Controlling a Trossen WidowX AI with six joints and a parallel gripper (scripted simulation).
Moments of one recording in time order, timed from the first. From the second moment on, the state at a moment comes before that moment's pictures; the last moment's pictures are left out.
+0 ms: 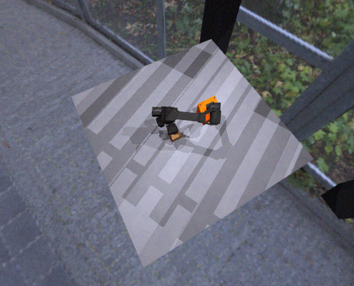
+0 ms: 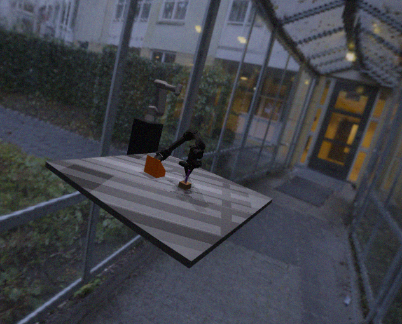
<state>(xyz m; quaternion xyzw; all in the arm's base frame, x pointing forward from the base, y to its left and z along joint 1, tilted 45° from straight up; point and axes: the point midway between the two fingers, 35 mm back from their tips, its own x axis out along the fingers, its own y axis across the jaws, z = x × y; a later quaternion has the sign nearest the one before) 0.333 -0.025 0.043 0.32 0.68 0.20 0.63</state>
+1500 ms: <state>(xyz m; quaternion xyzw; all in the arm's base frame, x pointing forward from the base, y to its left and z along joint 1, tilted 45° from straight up) 0.316 0.010 0.045 0.32 0.68 0.20 0.63</state>
